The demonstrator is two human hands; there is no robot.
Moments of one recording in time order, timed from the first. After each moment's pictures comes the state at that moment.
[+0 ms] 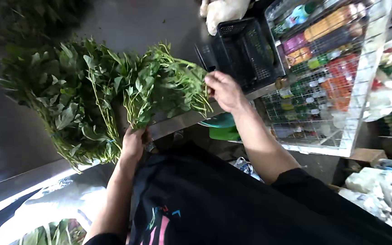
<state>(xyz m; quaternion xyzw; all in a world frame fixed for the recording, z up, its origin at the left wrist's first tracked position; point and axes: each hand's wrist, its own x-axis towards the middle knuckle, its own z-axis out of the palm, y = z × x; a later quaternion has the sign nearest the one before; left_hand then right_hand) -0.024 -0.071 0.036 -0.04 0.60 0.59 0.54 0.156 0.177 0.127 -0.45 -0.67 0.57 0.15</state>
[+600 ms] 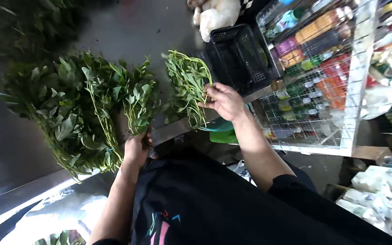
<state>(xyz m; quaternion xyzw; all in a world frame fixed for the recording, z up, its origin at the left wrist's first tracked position) -0.021 -0.056 0.035 -0.13 0.56 0.60 0.56 0.181 0.174 0.126 -0.44 -0.53 0.69 0.21</state>
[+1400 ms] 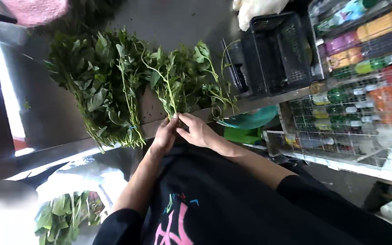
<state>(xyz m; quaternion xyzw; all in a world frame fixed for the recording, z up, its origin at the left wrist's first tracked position) 0.008 -0.066 0.013 -0.01 0.48 0.63 0.61 0.120 0.042 0.063 -0.24 -0.86 0.44 -0.04</state>
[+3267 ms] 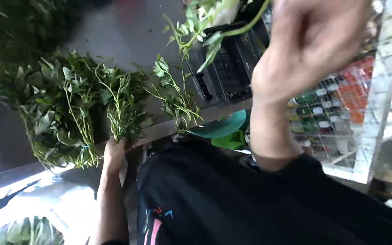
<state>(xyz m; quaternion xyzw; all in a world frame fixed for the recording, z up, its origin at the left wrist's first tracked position) 0.018 -0.054 0.029 0.02 0.81 0.41 0.42 0.201 0.248 0.251 -0.14 -0.78 0.13 0.60</state>
